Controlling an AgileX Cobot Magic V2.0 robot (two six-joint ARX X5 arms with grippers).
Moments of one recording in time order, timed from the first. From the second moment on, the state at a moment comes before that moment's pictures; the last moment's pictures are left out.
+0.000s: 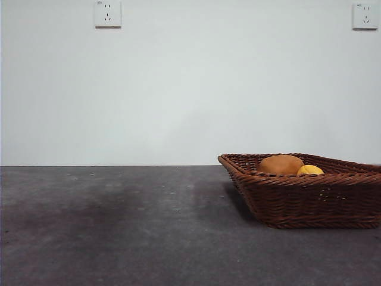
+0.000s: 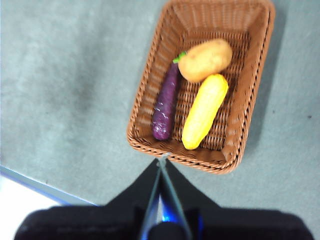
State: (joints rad) left arm -0.65 0.85 1.06 -0.95 0.14 0.09; right arm 0.07 1.16 1.52 -1.35 -0.41 -0.05
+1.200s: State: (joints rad) left arm -0.01 0.42 0.77 -0.29 -0.02 0.36; right arm 0.07 1.33 1.52 -1.09 -0.21 -0.05
